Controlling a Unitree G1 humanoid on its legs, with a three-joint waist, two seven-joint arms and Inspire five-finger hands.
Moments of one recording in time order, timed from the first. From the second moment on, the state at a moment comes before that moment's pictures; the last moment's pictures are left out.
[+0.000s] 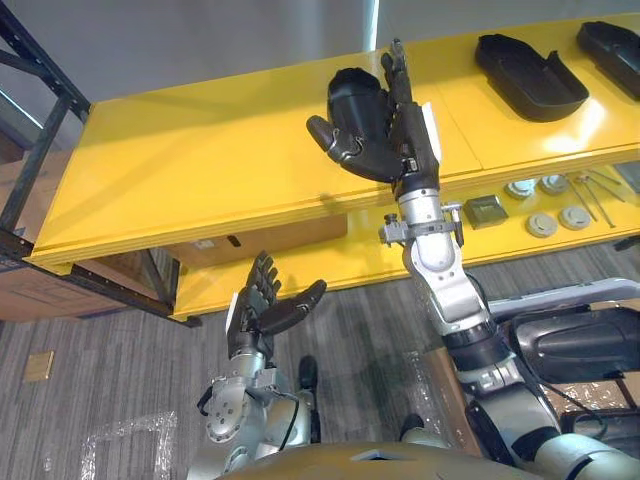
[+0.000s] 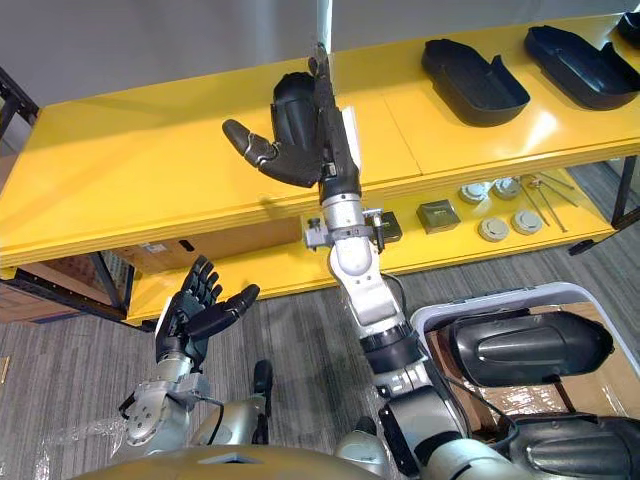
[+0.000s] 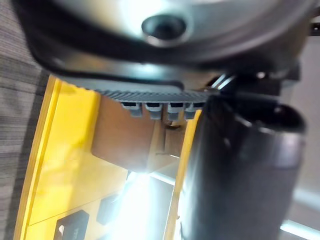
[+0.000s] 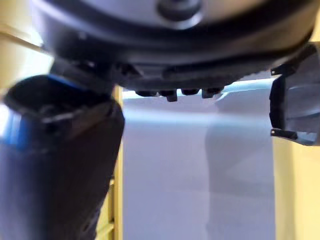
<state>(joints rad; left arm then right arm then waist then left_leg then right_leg) 0.42 0.10 -0.28 -0.17 -0.39 -0.13 0.22 -0.42 -0.15 0.25 -0.01 0.06 -0.20 -0.20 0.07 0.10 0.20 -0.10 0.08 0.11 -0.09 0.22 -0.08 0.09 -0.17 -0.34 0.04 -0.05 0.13</state>
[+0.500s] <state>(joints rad) 0.43 0.10 -0.28 -0.16 -0.39 -0.13 0.27 -0.25 -0.15 0.31 -0.05 0.09 -0.09 -0.15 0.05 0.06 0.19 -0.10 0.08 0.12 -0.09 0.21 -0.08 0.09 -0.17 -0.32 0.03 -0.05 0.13</state>
